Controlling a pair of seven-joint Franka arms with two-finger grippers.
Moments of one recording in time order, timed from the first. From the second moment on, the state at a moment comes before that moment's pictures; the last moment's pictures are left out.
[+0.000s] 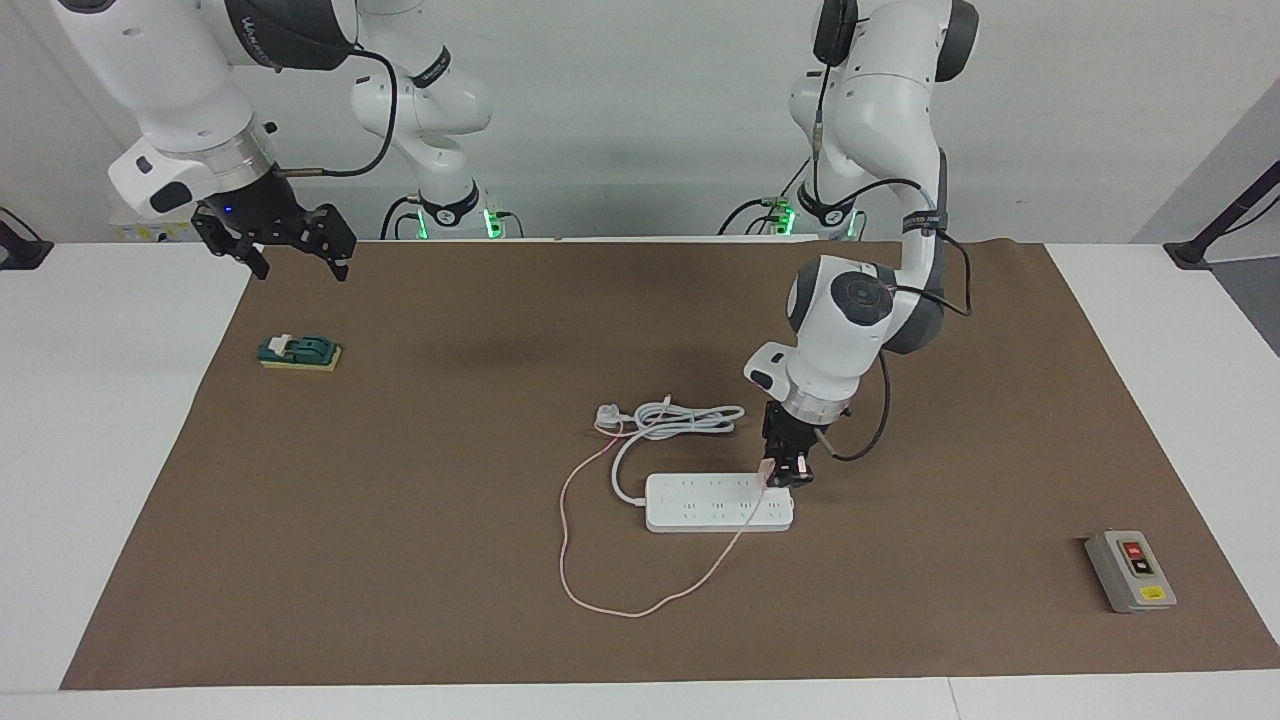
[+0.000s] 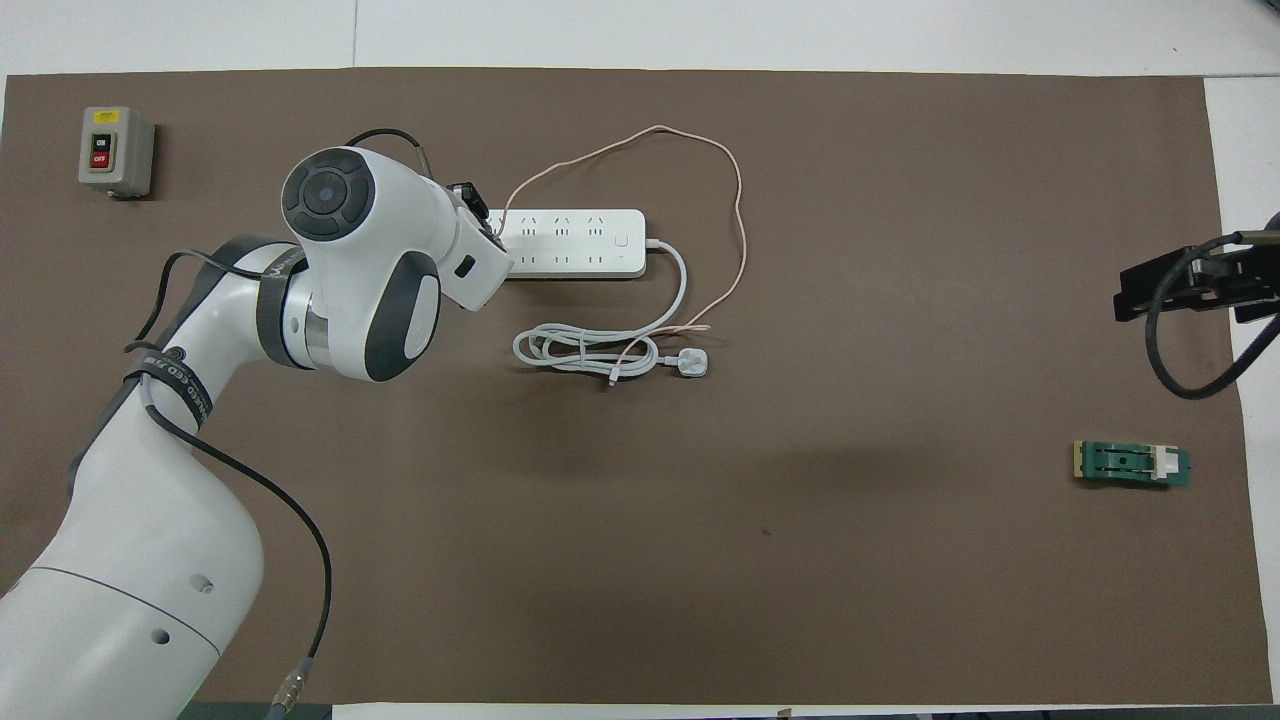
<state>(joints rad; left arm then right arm) -0.43 0.47 0.04 -1.71 -0.16 2.35 1.25 0.01 0.02 -0.03 -1.54 -0.02 1.50 0.02</state>
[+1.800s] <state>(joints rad) -0.43 0.60 0.03 -1.54 -0.19 2.23 1.40 0.01 0.02 -0.03 -1.54 -0.02 1.50 0.02</state>
